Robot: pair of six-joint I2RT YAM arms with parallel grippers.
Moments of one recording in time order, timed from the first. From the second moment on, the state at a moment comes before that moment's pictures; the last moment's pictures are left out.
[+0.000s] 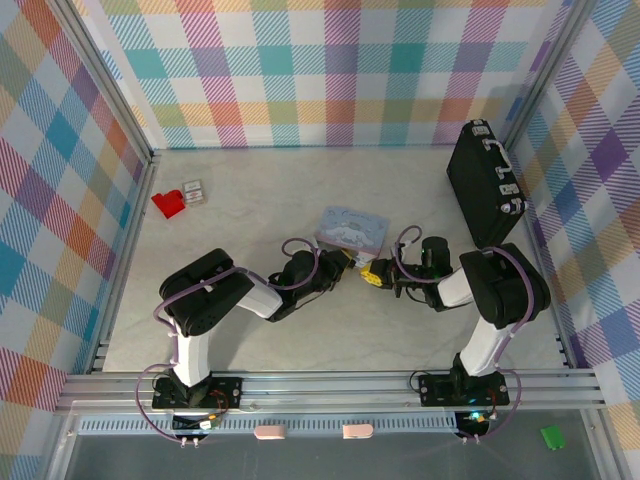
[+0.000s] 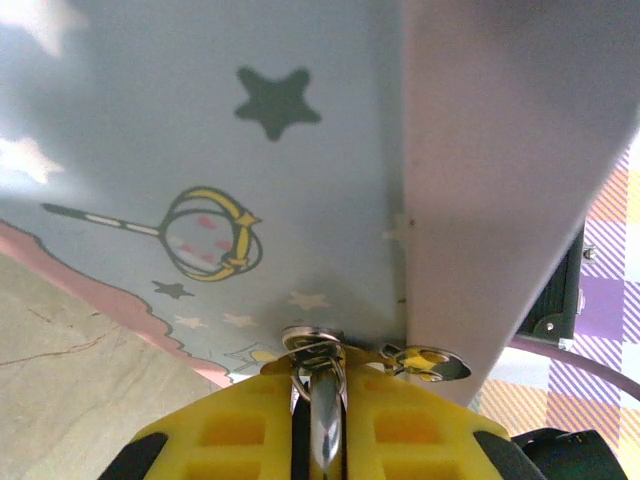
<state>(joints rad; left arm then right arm) -0.84 1.91 0.67 0.94 0.04 -1.54 0.25 1.76 0.40 0.88 -1.00 1.36</state>
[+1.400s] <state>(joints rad) -0.84 1.92 0.66 0.88 -0.02 -1.52 0.51 1.71 0.29 0.98 -0.42 1.52</state>
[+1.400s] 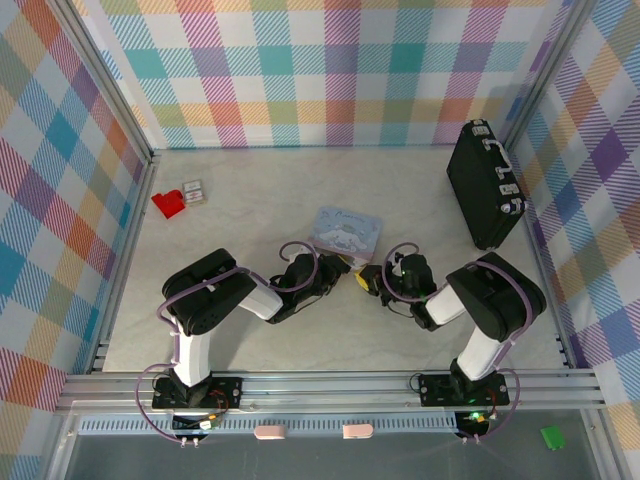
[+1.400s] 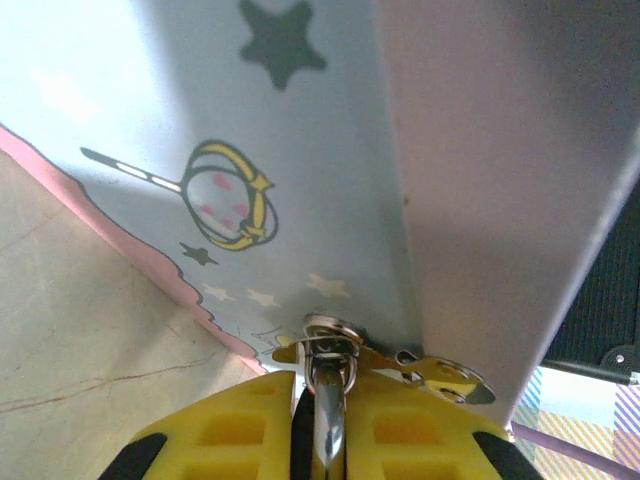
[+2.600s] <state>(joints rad) -0.82 1.85 0.66 0.85 0.02 -1.51 0.44 1.79 0.29 1.18 -0.72 1.46</state>
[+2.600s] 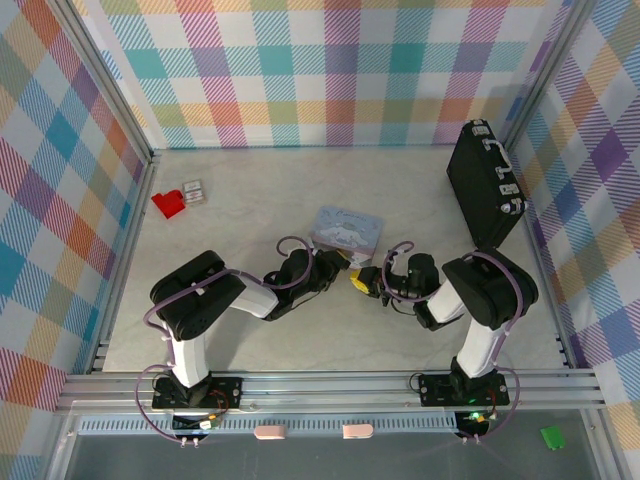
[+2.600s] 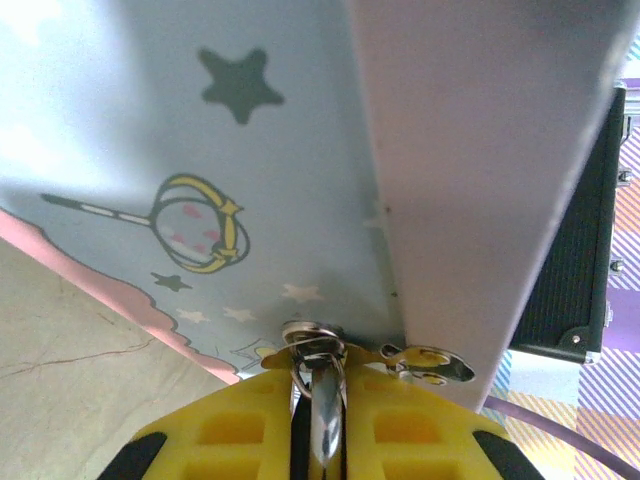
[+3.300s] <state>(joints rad) -0.85 1.84 0.70 0.78 0.04 -1.47 0.37 1.68 0.30 0.95 -0.84 1.38</state>
